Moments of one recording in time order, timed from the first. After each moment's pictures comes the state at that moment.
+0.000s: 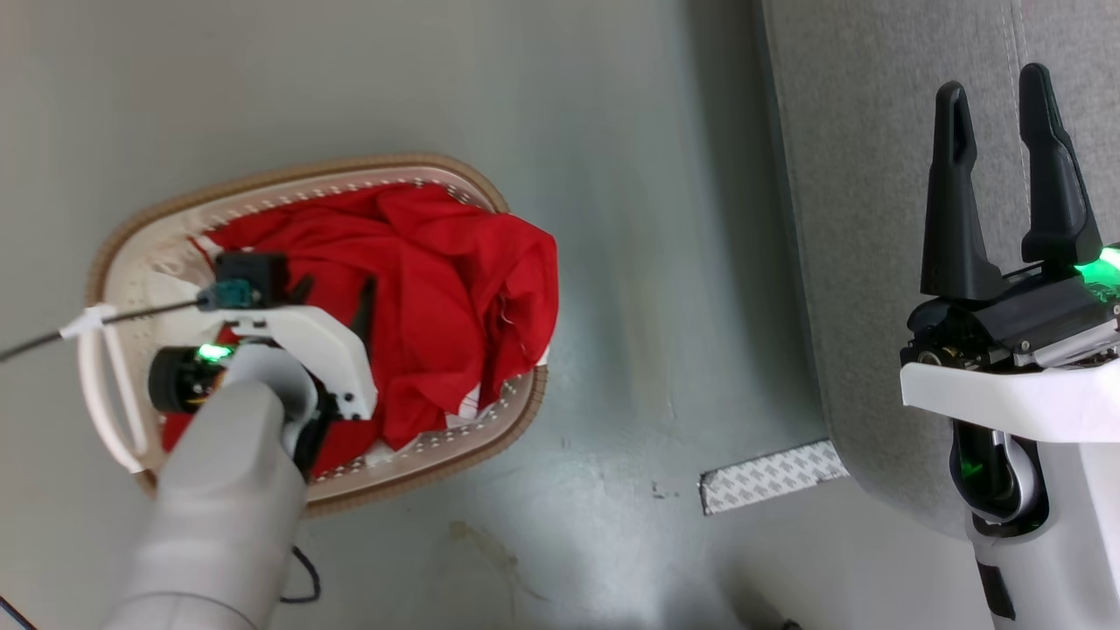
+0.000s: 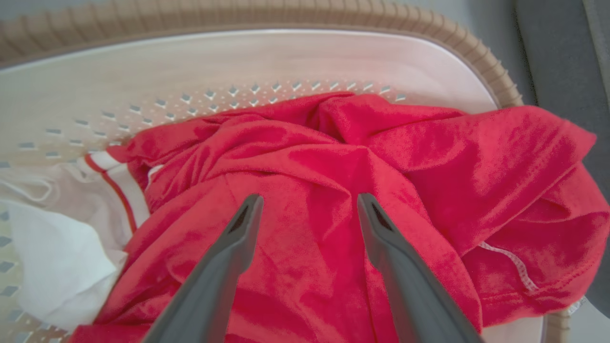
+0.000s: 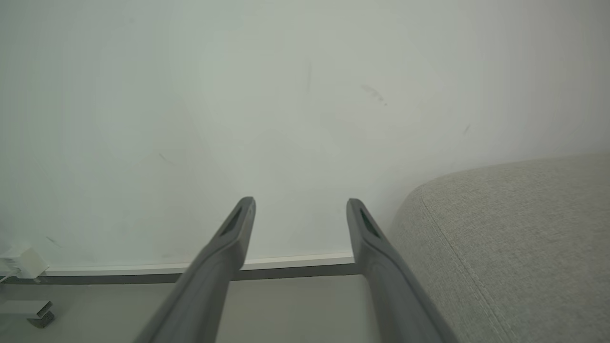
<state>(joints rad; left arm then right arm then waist) -0.93 0.12 -0.14 1.18 -0.16 -0.13 -0.14 -0.53 -0.08 0.16 -0.06 0.47 0.13 -0.26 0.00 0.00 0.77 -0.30</state>
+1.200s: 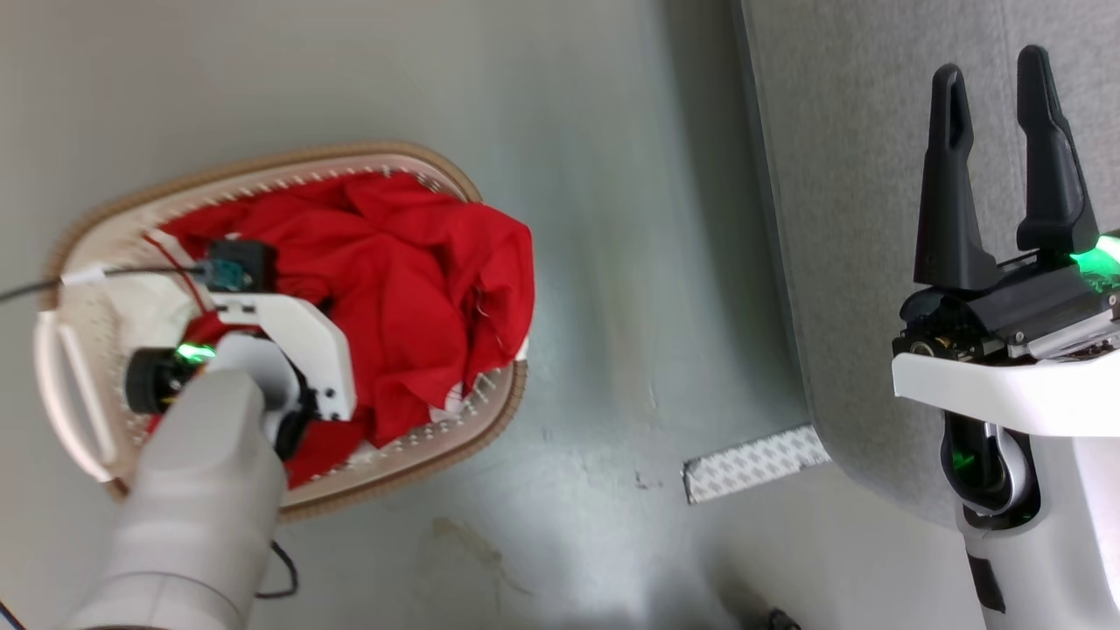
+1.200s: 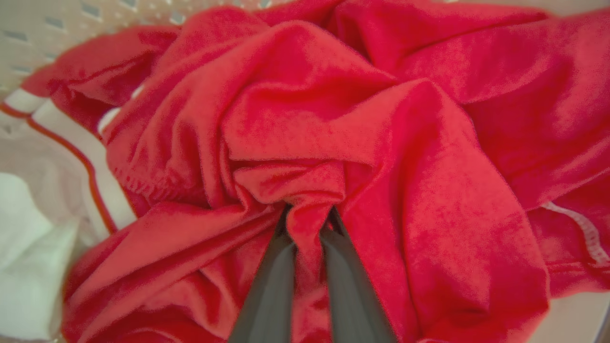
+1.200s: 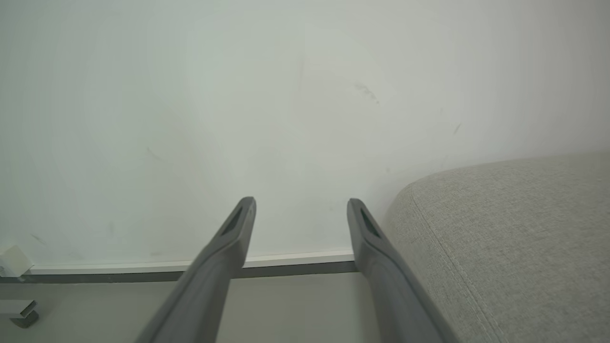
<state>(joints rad) -1.00 0.16 -0.22 1.29 -0.19 -0.12 0.00 -0.55 -0.05 0.16 -0.07 0.45 0.13 -0.26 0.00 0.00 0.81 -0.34</state>
